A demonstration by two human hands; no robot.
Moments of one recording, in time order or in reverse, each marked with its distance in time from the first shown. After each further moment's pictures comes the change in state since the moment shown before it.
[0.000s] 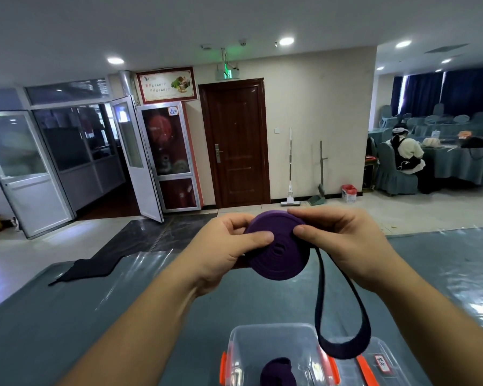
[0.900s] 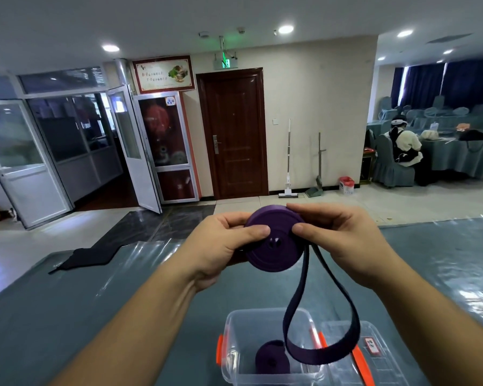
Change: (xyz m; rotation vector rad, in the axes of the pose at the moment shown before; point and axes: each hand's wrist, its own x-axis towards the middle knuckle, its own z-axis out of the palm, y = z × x) left_hand -0.013 -0.010 0.011 -0.082 0.027 -0.034; right_hand -0.020 0.002 -0.005 0.079 -0.006 0.056
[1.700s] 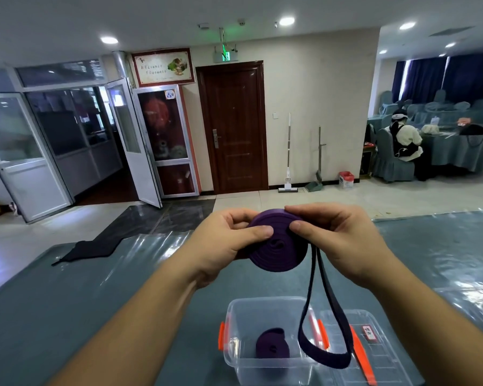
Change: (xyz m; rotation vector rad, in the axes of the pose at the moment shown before) left_hand -0.018 -0.007 0.003 0.076 -0.005 0.010; right_hand -0.020 0.003 0.017 -0.119 0.060 -0.021
